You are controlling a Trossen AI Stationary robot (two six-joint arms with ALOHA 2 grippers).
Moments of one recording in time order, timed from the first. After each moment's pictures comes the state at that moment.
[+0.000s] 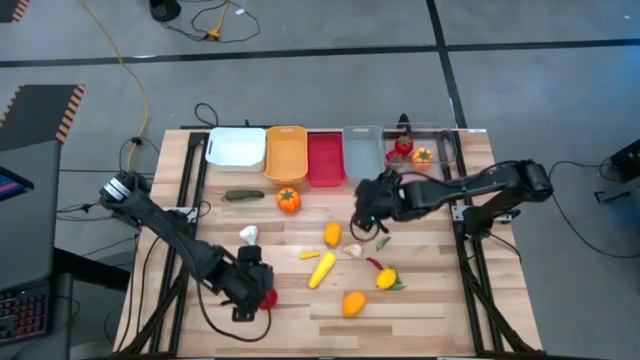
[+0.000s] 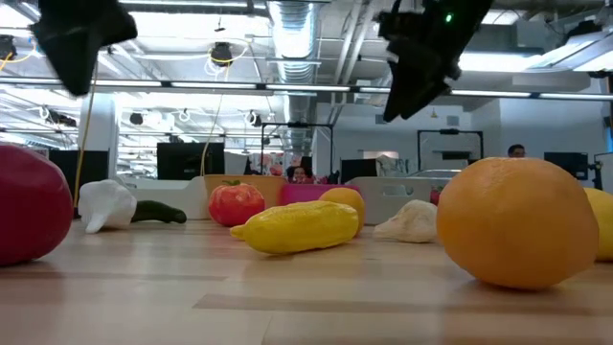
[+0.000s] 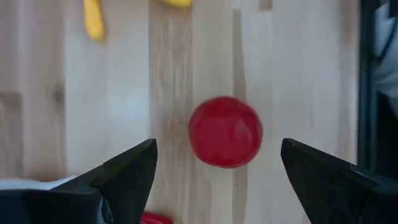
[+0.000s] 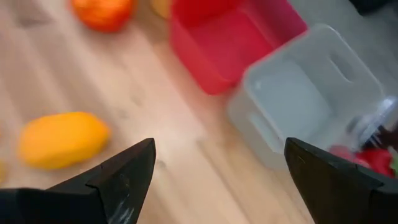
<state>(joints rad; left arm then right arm) -0.64 1.56 1.19 -0.87 -0.15 -0.64 0.12 1.48 1.15 -0.75 0.62 0.47</state>
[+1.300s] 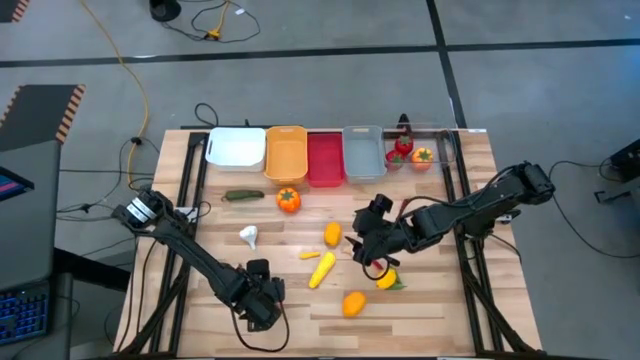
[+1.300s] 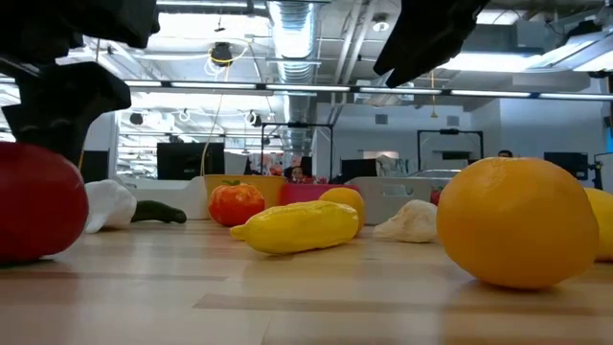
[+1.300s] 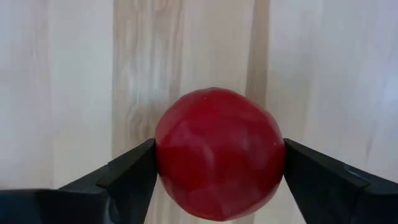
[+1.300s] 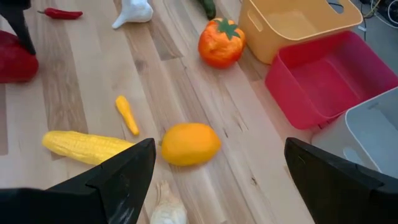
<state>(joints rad) -0.65 1.80 1.19 -0.77 -0.15 -0.73 0.35 1.48 1.15 -0.57 0.61 0.47</state>
